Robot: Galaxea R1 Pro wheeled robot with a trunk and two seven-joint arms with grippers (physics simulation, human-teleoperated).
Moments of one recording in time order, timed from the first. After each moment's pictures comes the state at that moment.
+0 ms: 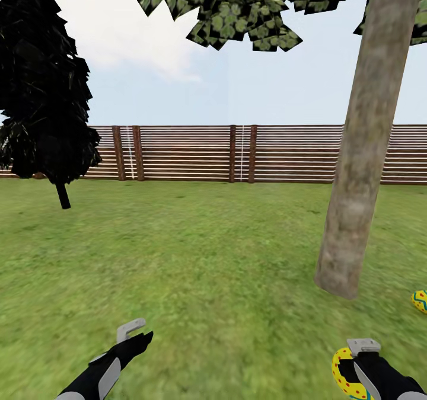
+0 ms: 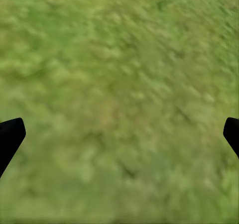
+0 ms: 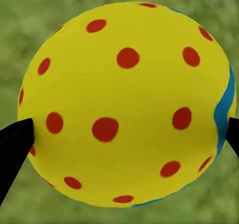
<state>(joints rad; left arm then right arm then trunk) -0.52 0.03 0.25 -0.31 0.15 0.04 -0.13 -0.52 -0.29 0.08 -0.33 -0.07 0.39 -0.06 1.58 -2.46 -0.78</state>
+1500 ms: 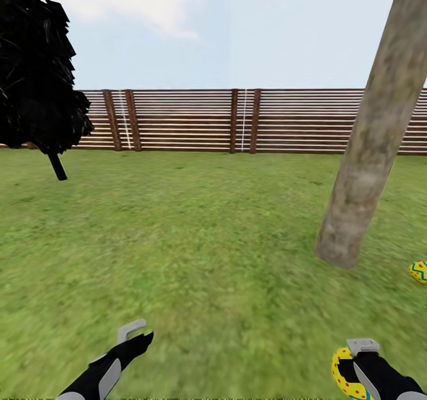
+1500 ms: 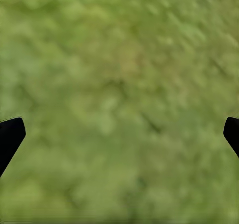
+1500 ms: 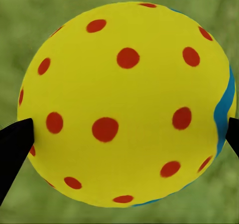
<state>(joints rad) -0.52 0.03 0.25 -0.31 0.14 0.04 -0.13 -0.52 -0.29 0.08 -0.33 -0.07 0.39 -0.06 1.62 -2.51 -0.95</state>
